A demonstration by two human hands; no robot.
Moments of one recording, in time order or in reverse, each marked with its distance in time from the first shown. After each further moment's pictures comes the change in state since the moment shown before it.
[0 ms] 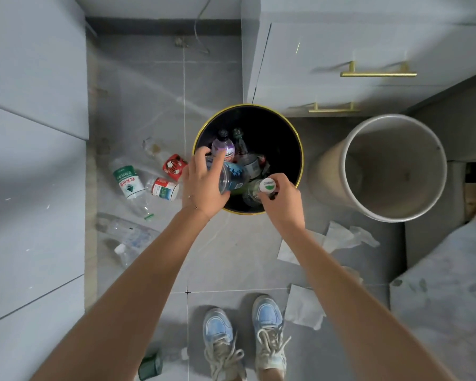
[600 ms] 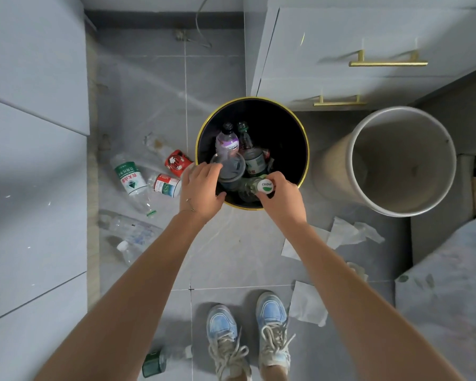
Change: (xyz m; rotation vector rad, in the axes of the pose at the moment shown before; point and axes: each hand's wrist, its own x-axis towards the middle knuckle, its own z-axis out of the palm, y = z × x) left_hand -0.016 -0.024 0.014 0.002 -0.141 0.015; right_hand 0.000 0.001 0.014 -0.198 -0.079 -0.034
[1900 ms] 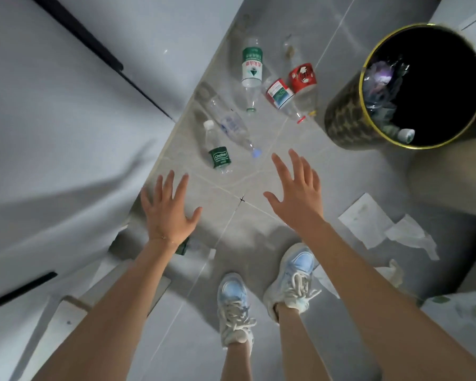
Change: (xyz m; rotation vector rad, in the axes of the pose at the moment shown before) left_hand -0.403 -0.135 0.110 0.053 0.076 -0.717; right_hand -0.200 -0.013 0.170 -0.754 -0.242 -0.657
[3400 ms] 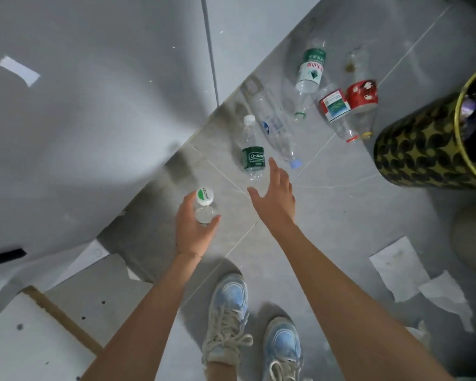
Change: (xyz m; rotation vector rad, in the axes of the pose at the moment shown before) left_hand -0.006 -0.010 0.120 -1.108 0.240 -0.406; right_hand 0.066 -0.094 0.119 0.385 -0.035 0.124
